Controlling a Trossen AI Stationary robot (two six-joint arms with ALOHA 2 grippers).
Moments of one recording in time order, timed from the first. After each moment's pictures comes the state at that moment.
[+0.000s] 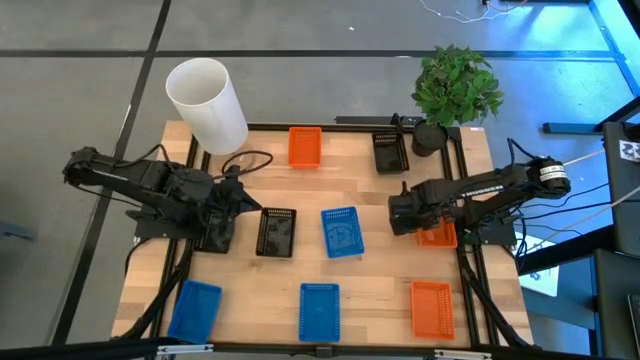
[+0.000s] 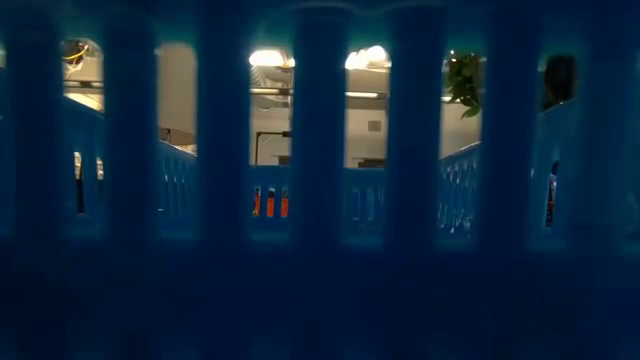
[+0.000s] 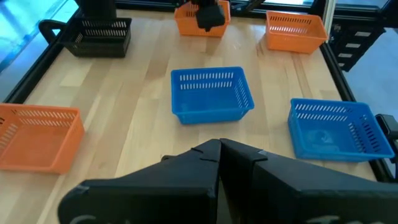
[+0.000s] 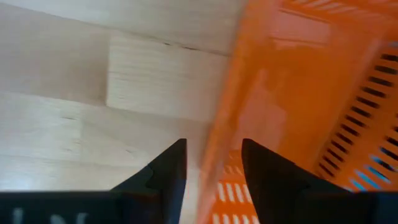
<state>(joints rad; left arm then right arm) -0.23 0.81 0.90 -0.57 -0.24 -0.20 0.02 1.35 0.70 -1.00 -0.11 1.38</state>
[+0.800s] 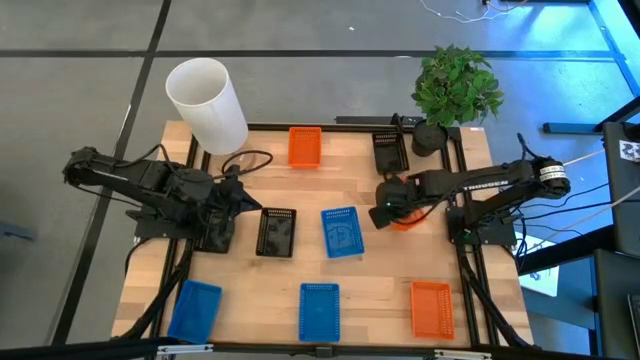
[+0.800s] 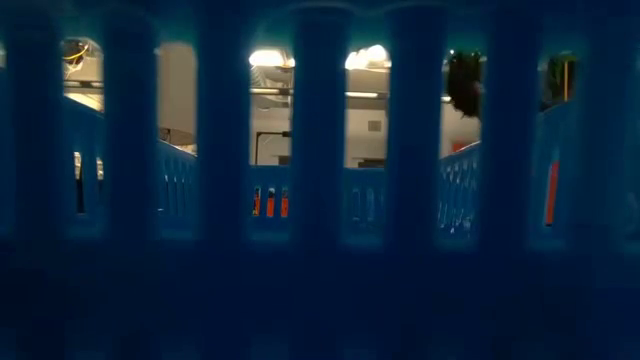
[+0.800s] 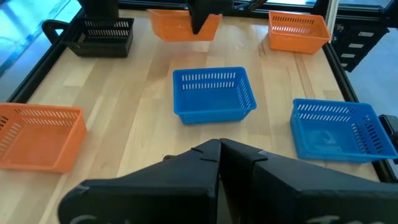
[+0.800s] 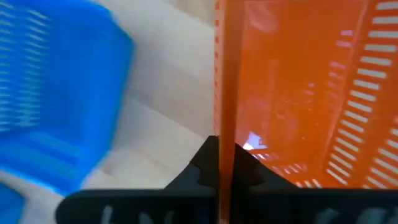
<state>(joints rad) -0.23 0.81 0.90 -0.57 -0.25 -0.20 0.01 1.35 0.92 -0.86 0.06 1.10</state>
